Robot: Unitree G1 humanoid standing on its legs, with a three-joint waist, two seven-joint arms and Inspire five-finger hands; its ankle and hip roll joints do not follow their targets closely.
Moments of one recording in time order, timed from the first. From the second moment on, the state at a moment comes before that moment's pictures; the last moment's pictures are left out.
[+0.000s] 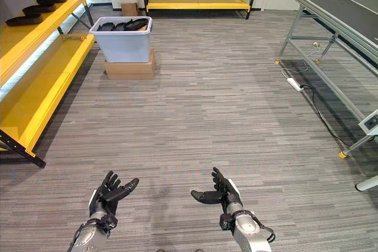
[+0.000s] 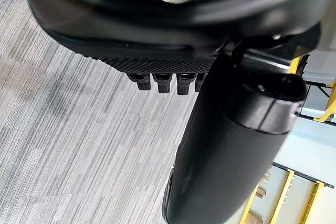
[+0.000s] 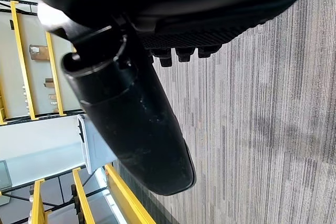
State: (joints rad) left arm 0.13 0.22 -0.12 0.50 -0.70 -0.22 0.11; right arm 0.04 -0.30 0.26 0.48 0.40 -0.08 0.00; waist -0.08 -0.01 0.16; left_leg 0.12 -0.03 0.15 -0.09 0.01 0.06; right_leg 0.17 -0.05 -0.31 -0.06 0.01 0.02
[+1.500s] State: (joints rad) left arm -0.02 0.20 -0.24 0.58 -0.65 -0.18 -0.13; right arm 0.13 -0.33 0.15 0.49 0.40 -0.10 0.02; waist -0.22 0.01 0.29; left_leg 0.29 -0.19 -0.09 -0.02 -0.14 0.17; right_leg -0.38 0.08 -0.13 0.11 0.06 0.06
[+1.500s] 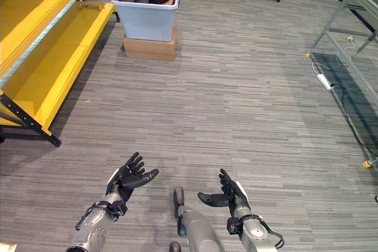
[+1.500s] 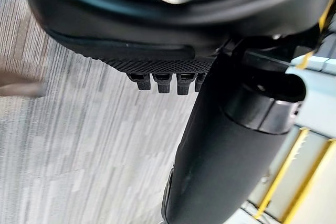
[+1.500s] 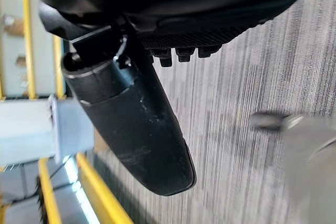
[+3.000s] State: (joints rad) left arm -0.01 0.25 -0.25 0.49 -0.82 -0.19 -0.35; right arm 0.03 -0.32 0.22 0.63 0.47 -0.15 -0.02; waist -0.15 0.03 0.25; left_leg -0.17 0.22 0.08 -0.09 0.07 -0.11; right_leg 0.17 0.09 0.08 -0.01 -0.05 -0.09
